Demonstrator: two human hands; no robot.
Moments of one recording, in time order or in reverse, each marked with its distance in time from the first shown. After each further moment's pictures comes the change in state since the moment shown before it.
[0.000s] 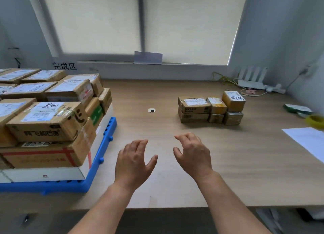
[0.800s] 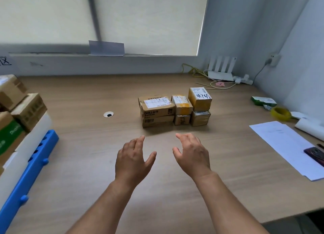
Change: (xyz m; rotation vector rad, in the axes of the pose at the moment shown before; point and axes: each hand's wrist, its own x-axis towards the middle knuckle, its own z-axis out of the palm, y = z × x) left_hand 0.118 0.129 0.123 -0.145 -0.116 0.006; right_hand 0.074 0.181 -0.007 -0.082 -0.084 0.170
